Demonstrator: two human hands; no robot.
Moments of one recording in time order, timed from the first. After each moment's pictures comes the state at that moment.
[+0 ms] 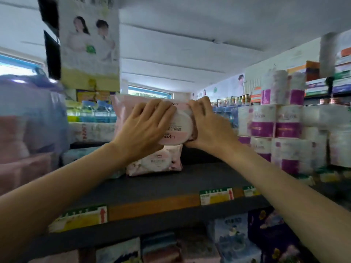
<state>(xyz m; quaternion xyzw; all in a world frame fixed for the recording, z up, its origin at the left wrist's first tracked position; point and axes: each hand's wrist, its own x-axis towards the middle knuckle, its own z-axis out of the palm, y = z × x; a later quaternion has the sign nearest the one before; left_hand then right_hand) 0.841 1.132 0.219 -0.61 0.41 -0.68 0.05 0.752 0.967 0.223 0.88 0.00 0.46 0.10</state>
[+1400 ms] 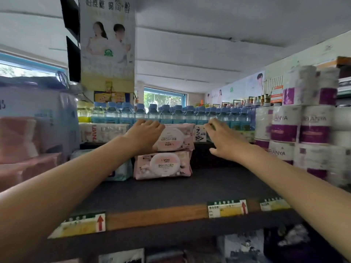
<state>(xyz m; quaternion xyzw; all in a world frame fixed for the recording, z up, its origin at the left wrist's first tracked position) 0.917 1.109 0.221 -0.84 0.35 -0.37 0.17 0.807 0.906 0.216 0.95 -0.05 0.28 0.15</state>
